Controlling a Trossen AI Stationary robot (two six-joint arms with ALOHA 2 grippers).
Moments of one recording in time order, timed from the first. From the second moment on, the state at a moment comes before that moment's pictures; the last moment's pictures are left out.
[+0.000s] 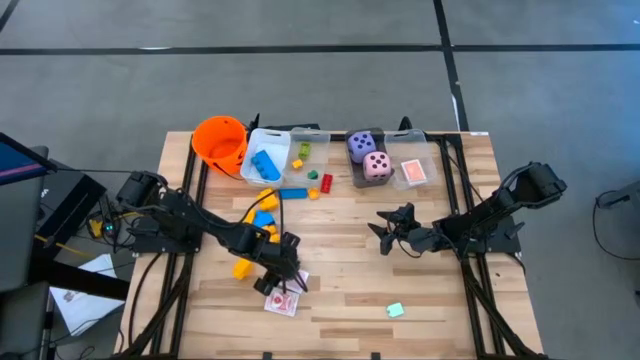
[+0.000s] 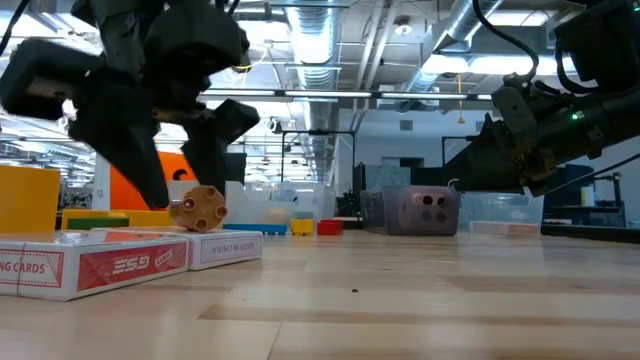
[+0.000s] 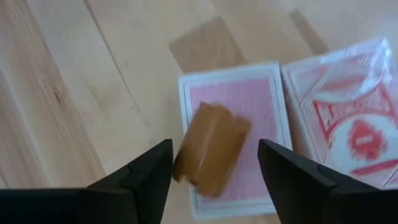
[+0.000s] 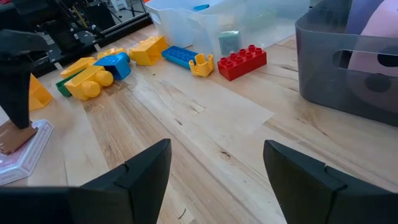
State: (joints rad) left arm -0.35 1.65 0.90 -0.32 -0.03 0.20; right arm 0.35 1.43 0.20 0.71 0.81 0.68
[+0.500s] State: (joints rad) left arm -0.34 1.64 0.84 -0.24 -0.07 0.20; right arm 0.35 1.43 0.20 0.72 0.81 0.68
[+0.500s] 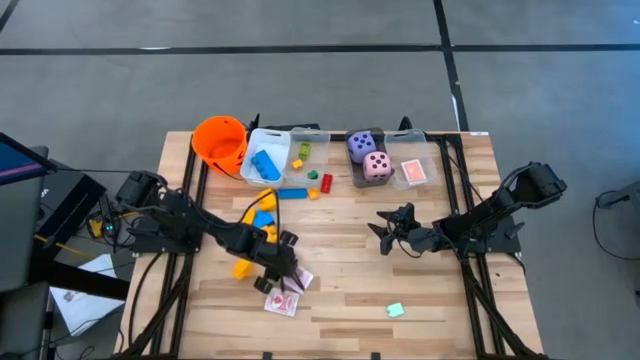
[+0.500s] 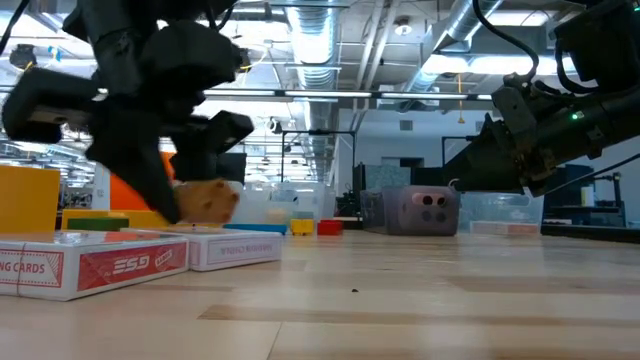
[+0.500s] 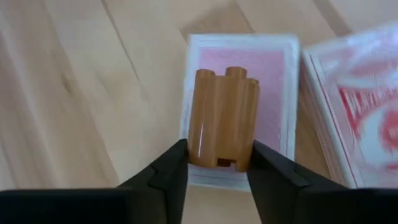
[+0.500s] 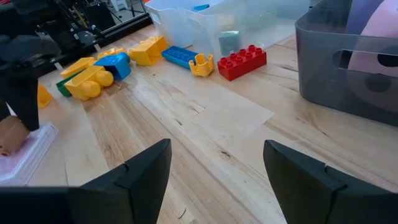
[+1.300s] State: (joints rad) left arm 0.02 1.59 0.84 0.25 -0.48 0.19; right arm 0.35 1.43 0.20 0.72 0.81 0.70
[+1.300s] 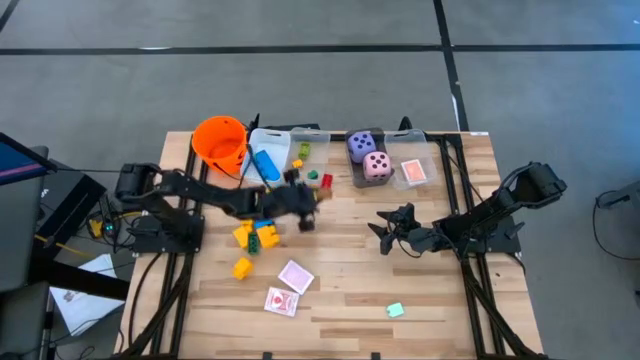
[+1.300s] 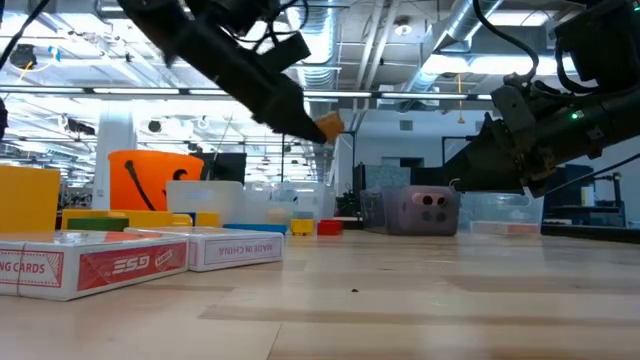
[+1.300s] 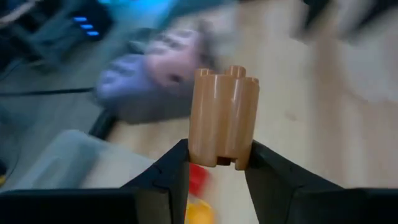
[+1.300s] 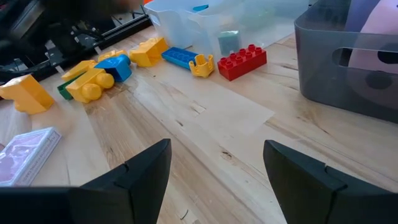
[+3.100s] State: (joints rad) left arm -0.01 1.59 0.84 0.33 -0.04 -0.14; right arm 0.31 1.43 0.20 0.79 0.81 0.61
